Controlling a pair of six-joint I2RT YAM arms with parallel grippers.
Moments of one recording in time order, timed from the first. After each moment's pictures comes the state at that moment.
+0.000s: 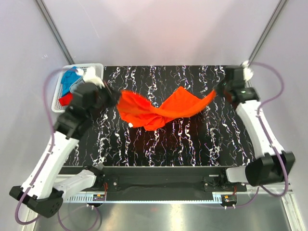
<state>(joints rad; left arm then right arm) -0.46 0.96 1.19 -0.63 -0.09 -0.60 0.14 1.37 1.28 -0.63 0.23 0.84</state>
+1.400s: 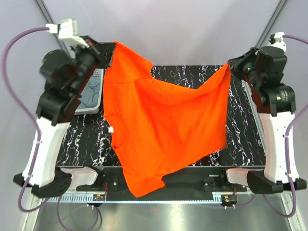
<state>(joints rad) -0.46 1.21 1.89 -0.49 -0.05 -0.40 0.14 1.25 1.88 -0.84 0.15 0.68</state>
